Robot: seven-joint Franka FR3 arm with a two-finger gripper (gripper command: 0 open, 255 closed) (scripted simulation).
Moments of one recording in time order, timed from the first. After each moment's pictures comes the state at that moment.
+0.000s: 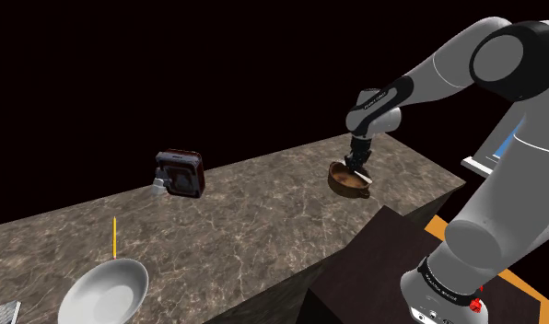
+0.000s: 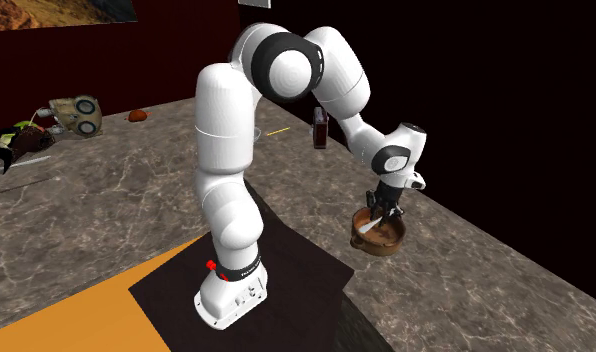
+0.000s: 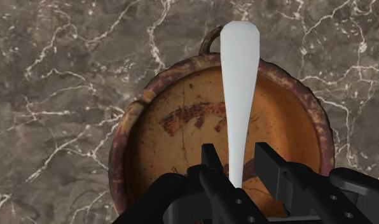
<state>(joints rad) -0.35 0.16 -0.15 -2.36 -0.01 2.38 -0.28</state>
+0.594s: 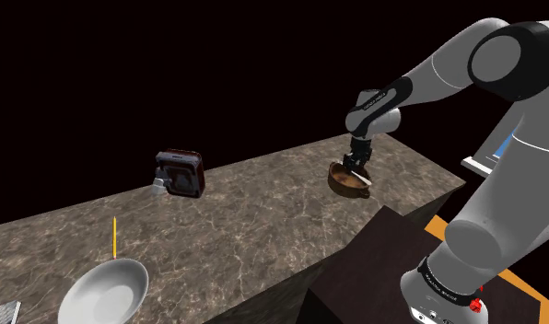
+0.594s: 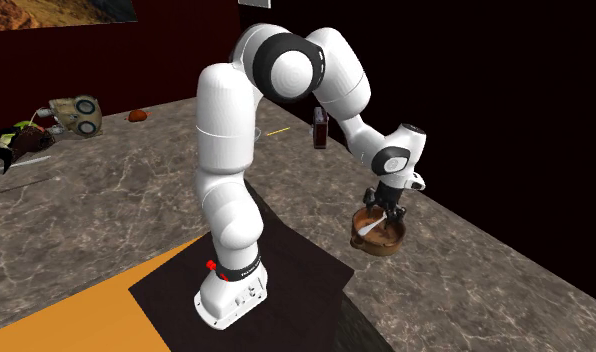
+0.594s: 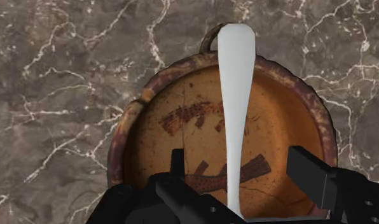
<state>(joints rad) -0.35 0.17 -0.15 -2.36 -0.01 2.38 -0.29</state>
